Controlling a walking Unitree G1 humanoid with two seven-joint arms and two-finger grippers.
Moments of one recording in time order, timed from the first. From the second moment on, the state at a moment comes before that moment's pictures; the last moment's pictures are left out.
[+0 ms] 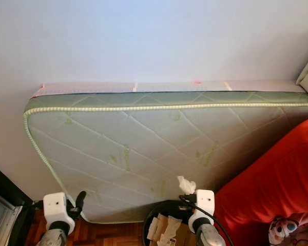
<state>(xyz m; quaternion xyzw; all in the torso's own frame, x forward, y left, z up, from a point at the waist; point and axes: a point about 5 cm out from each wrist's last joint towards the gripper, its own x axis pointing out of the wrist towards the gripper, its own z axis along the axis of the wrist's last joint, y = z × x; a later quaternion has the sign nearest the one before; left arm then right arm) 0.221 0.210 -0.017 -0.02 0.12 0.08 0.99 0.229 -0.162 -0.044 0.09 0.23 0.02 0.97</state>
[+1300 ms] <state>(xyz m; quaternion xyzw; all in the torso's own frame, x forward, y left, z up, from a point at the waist) 0.247 0.186 0.023 0.02 0.06 -0.02 1.00 0.255 -0.167 -0.007 0.09 0.10 -0.02 0.99</state>
